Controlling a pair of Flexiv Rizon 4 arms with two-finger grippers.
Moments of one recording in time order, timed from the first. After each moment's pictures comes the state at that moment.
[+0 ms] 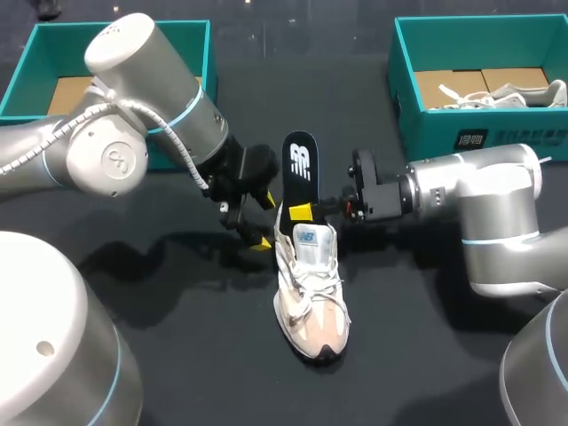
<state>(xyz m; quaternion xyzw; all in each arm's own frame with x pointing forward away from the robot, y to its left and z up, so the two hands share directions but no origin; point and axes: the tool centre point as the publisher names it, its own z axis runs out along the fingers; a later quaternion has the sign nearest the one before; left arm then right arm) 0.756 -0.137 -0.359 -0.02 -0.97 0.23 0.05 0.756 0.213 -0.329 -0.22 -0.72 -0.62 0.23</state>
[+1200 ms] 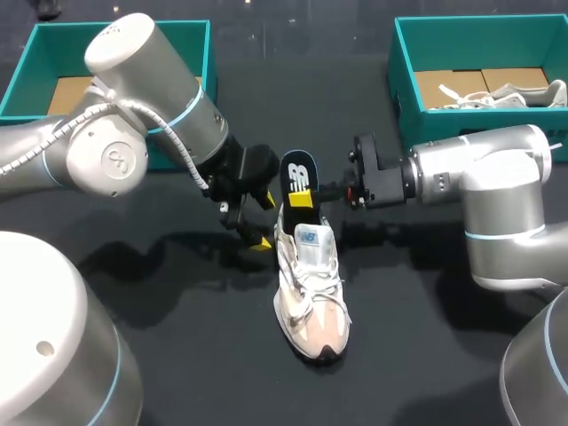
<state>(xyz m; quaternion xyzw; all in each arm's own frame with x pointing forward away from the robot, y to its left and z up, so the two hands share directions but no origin) 0.756 -0.137 -0.359 -0.02 -0.97 0.23 0.05 0.765 0.213 -0.296 -0.19 -0.74 -0.62 0.20</state>
